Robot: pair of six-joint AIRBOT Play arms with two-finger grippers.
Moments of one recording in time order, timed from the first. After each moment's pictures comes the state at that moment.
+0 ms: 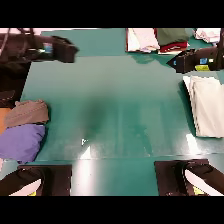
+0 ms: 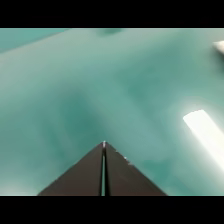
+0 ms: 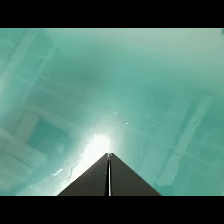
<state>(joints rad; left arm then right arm) -0.37 -1.10 1.53 1.38 -1.00 -1.54 0.13 -0.96 1.40 -1.18 1.21 1.43</state>
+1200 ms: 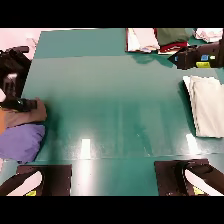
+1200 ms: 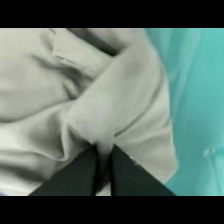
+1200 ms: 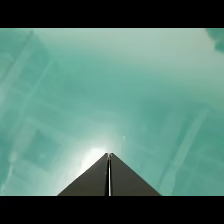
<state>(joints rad) 0.18 -1.06 0.95 1.65 -1.03 -1.54 0.13 -0.96 1.43 -1.18 1.17 1.43</state>
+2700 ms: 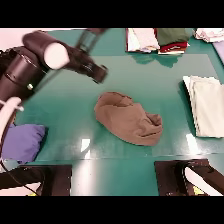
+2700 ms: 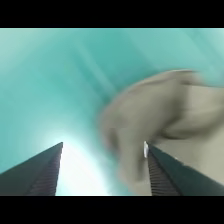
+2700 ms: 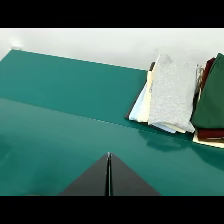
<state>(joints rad) -0.55 -1.39 1.68 1.54 -1.14 -1.54 -0.05 -0.96 1.82 -1.18 1.21 1.43</state>
